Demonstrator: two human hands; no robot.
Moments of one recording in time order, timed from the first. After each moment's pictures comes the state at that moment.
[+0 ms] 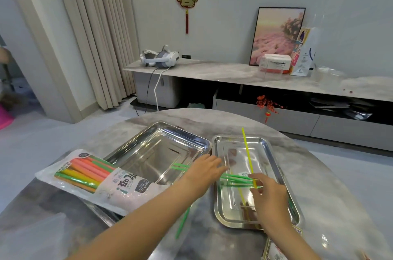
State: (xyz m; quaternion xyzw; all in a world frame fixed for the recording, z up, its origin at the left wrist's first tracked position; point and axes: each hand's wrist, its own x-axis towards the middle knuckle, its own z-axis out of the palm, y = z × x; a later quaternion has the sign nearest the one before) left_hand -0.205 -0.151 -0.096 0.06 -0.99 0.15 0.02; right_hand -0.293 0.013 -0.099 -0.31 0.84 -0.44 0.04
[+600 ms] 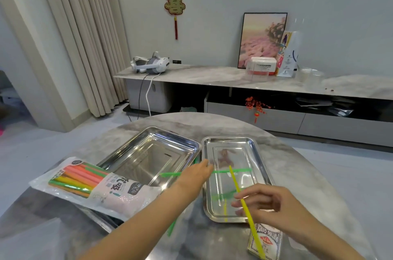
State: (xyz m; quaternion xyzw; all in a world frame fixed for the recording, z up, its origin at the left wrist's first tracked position) left_hand -0.200 -0.117 -0.074 0.20 -0.98 0.02 -0.05; right_hand -0.287 0.094 -0.014 -0.42 0.65 -0.49 0.40
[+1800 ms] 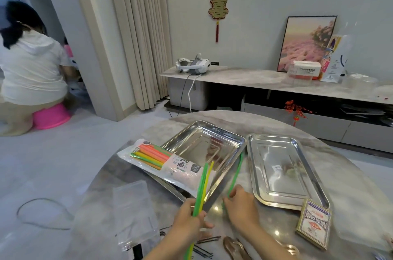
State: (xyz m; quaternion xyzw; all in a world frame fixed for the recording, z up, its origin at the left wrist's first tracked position) left_hand 0.001 -0.034 -0.057 0.50 -0.49 -0.68 0.22; right_hand -0.145 -0.017 -0.112 -0.33 0.88 -0.29 0.16
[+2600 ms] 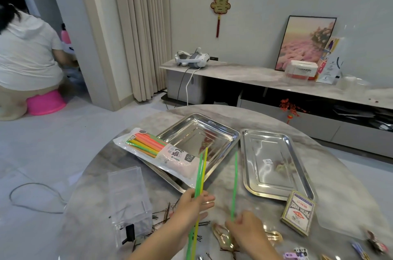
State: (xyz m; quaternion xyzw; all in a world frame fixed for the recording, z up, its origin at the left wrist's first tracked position) left_hand -0.014 -0.029 -0.074 0.48 -0.44 -0.72 0.23; right_hand -0.132 0.052 -0.095 -0.34 0.86 -0.23 0.29
